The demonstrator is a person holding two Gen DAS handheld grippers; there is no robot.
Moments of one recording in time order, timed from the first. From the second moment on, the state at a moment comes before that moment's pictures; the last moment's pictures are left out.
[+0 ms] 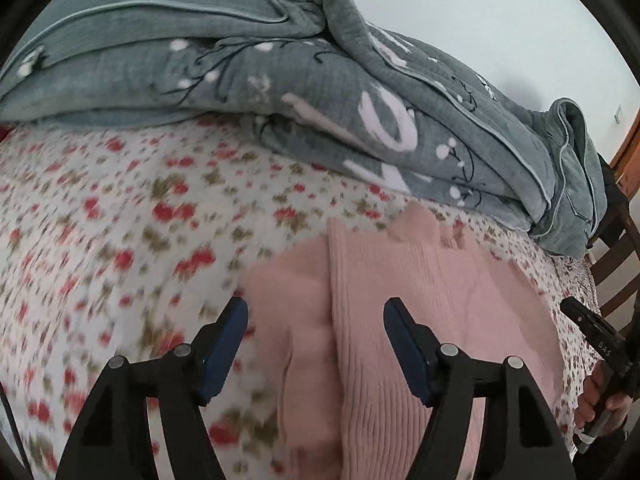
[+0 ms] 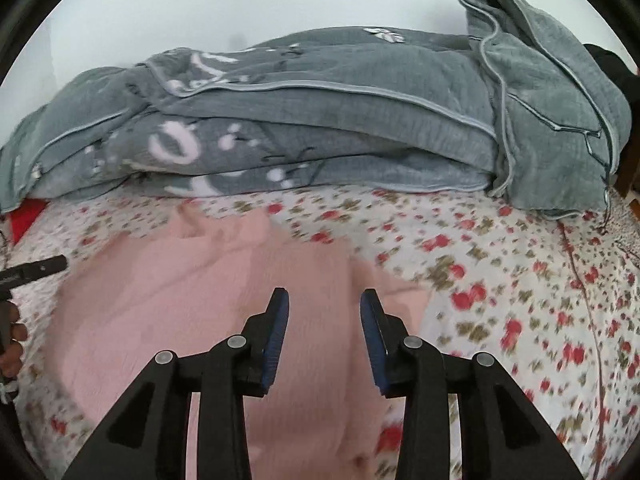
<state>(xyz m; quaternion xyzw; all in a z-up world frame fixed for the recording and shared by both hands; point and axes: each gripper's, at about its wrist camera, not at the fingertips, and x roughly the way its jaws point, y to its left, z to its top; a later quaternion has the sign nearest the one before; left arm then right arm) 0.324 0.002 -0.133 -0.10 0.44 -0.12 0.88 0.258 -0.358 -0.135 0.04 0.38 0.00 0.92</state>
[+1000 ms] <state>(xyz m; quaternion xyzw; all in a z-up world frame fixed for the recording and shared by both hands) 0.236 0.002 -0.145 -0.10 0.45 -0.11 0.88 0.171 -0.317 -0.149 0.08 0.38 0.05 0.92</state>
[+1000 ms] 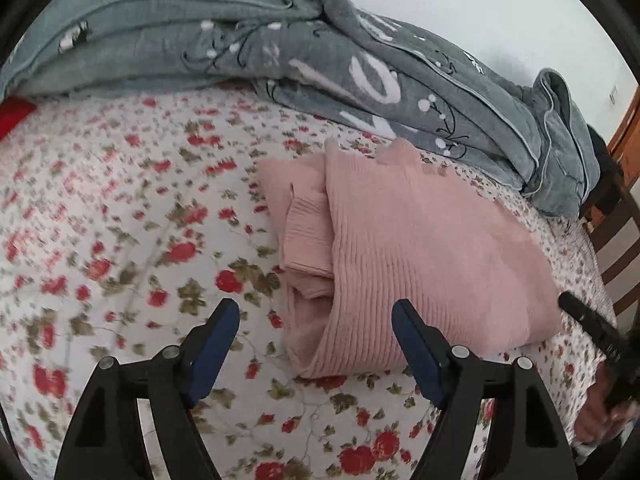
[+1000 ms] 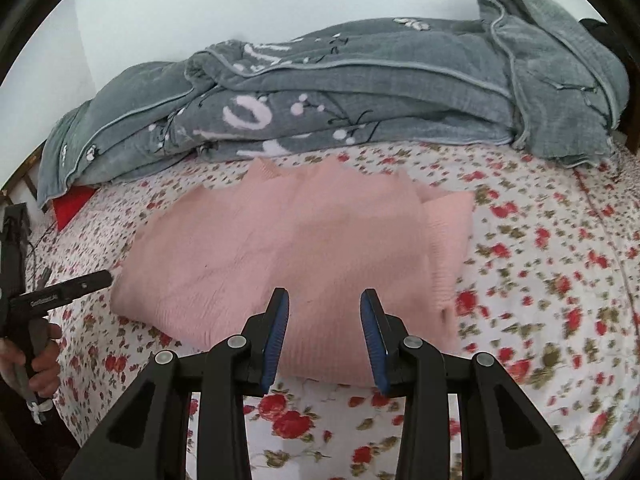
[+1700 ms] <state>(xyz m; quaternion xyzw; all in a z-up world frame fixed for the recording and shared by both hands) 0.311 0.002 -0.181 -0.18 0.48 -0.15 0.85 0.193 -0.376 -0.181 0.14 0.41 0.00 0.90</state>
